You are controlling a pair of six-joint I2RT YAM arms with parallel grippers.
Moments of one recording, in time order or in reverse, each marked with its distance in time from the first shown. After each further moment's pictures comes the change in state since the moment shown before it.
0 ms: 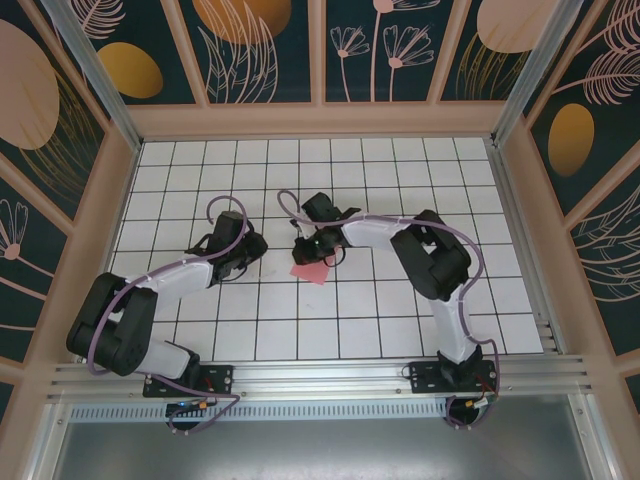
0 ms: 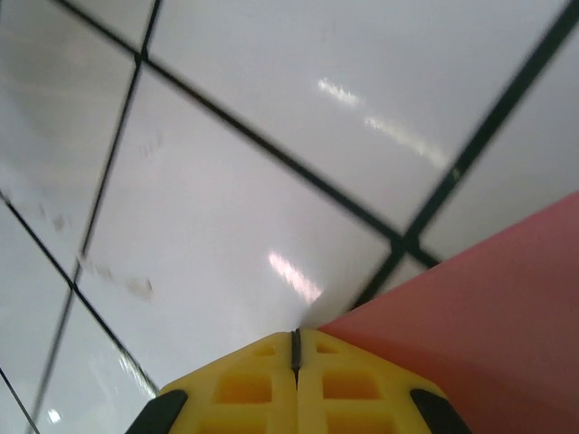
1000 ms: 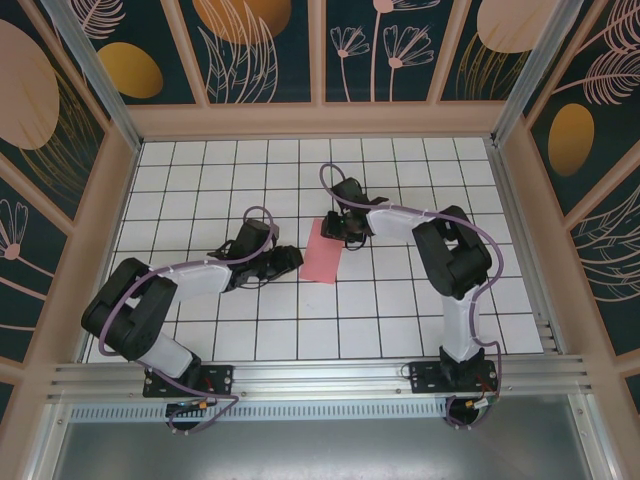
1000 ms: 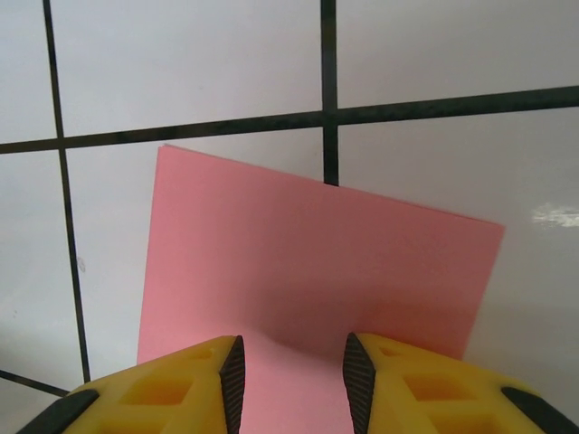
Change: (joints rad) left arm -0.153 0.105 -0.001 0.108 0.285 -0.040; right arm -0.161 -0.064 -0.053 0.053 0.301 0.367
